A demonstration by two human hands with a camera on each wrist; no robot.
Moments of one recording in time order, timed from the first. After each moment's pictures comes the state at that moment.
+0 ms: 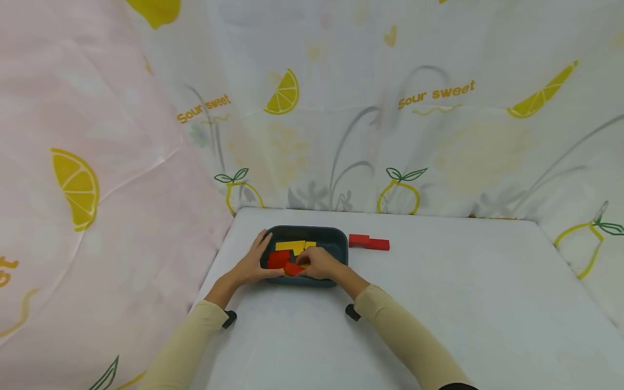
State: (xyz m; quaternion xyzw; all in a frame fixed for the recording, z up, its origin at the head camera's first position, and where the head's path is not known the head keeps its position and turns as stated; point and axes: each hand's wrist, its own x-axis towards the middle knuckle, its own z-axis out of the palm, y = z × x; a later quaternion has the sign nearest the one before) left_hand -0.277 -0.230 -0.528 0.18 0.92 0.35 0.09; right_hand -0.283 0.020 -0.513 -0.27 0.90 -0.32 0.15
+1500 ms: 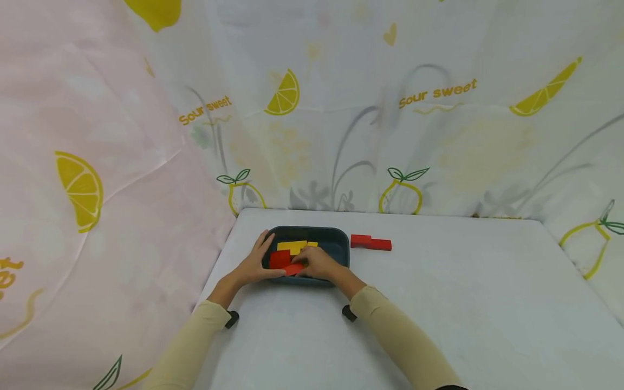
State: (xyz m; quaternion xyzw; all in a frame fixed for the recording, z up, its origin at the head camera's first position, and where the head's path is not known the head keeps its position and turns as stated) left_hand -0.276 -0.228 -0.523 0.17 0.91 0.35 0.10; right_hand -0.288 0.013 -0.519 -0.35 0.89 -0.29 0.08
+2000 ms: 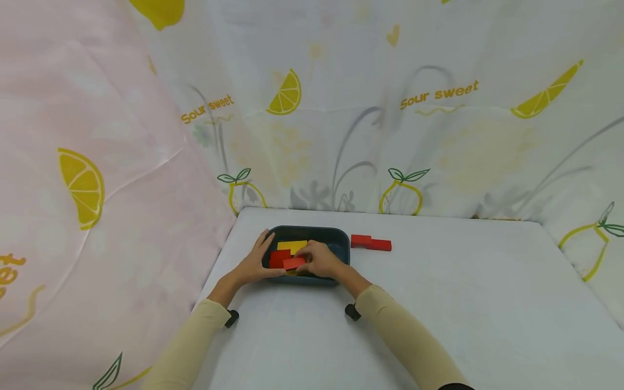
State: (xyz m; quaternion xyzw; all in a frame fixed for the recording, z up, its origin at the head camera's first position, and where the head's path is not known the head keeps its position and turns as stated) left_hand -0.277 -0.228 -0.524 0.17 0.91 0.36 0.10; right_hand -0.285 0.022 -0.511 -0.31 0.88 -0.35 0.07
